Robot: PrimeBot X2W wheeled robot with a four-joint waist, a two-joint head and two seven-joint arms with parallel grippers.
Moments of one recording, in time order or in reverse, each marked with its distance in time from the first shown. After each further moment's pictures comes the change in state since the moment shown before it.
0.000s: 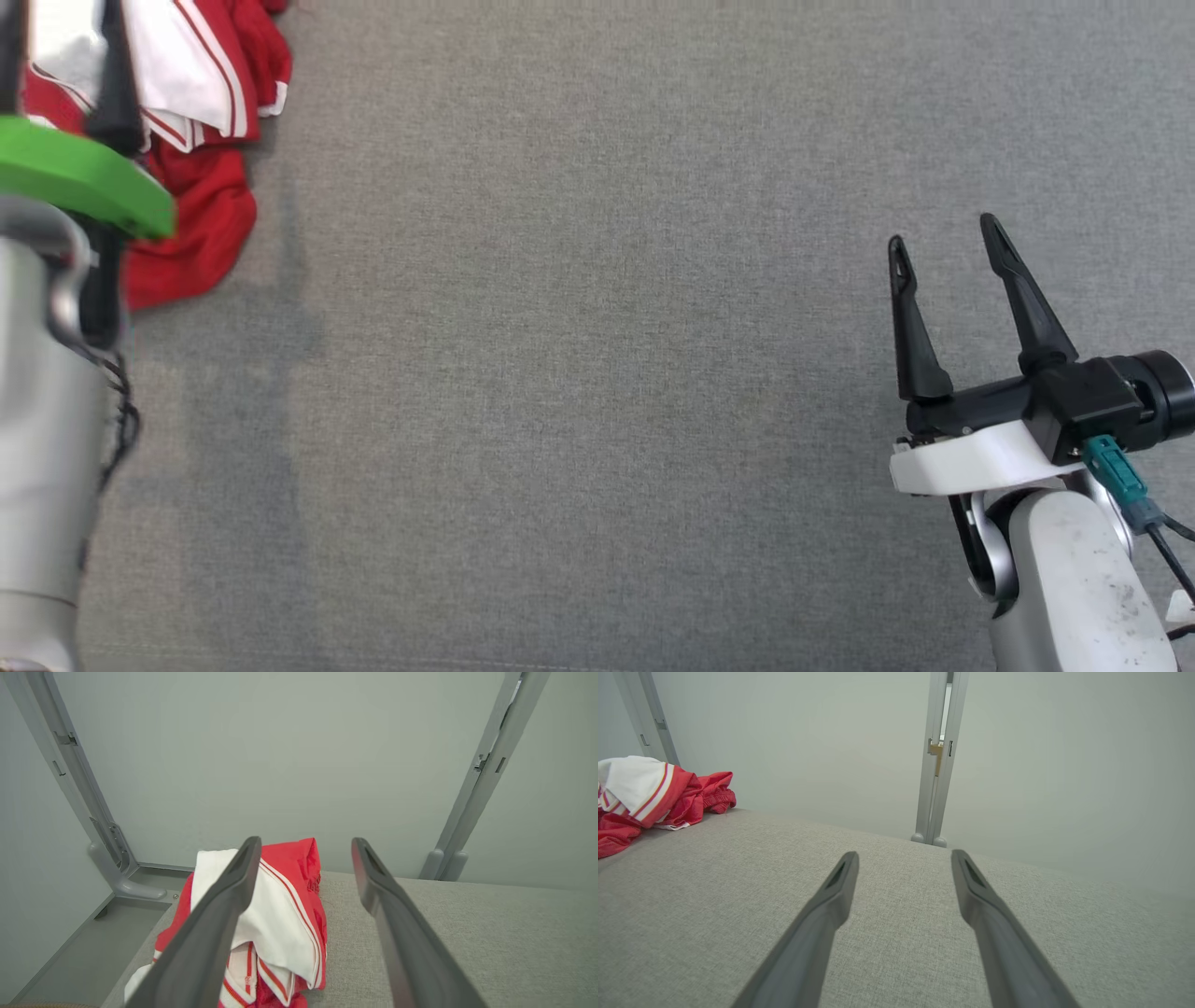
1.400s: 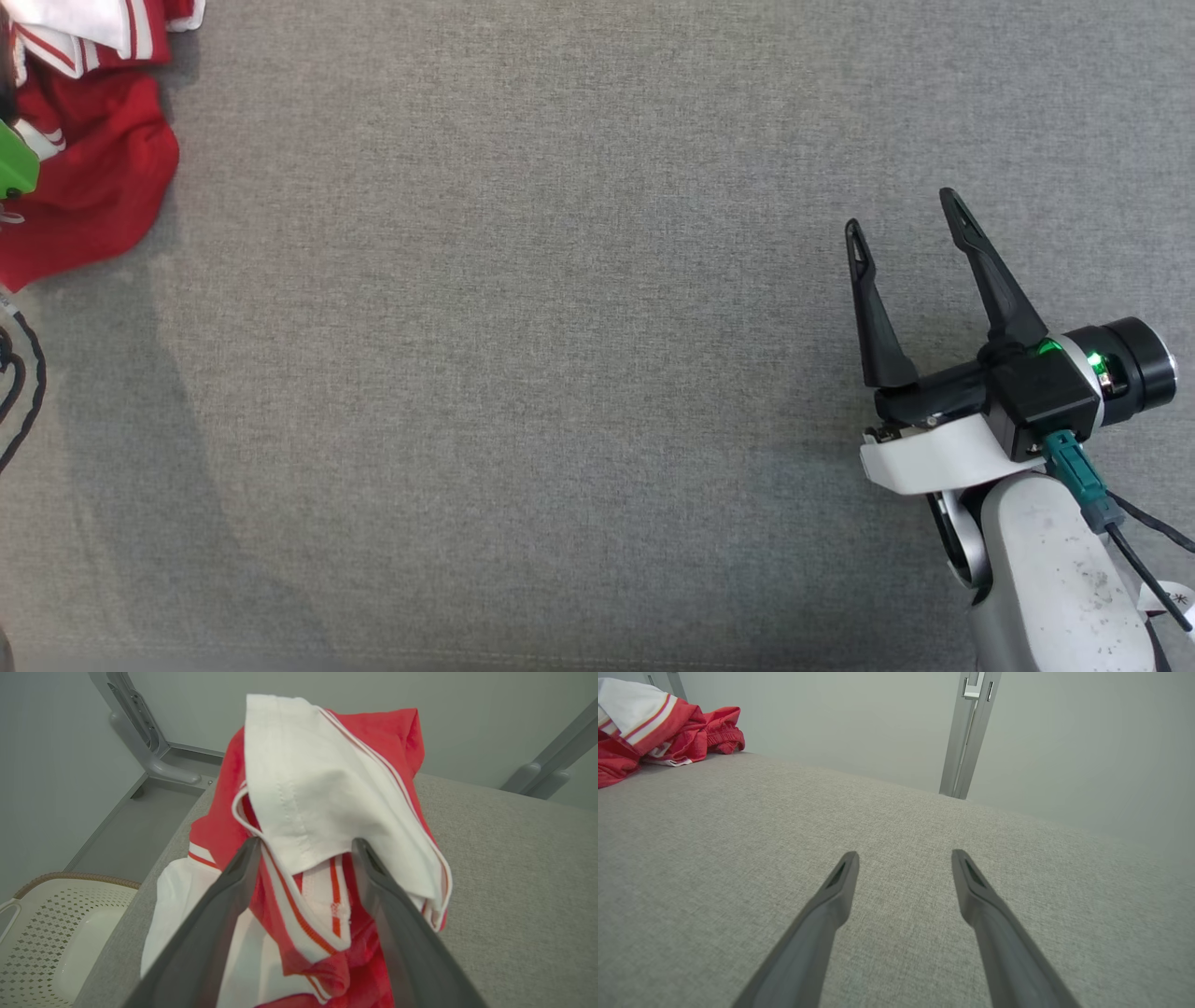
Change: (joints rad) left arm -0.078 0.041 0.199 0.065 0.049 -0.001 0.351; right arm -0.032 0.000 0.061 -0.031 -0.075 0.000 0.000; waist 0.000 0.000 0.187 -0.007
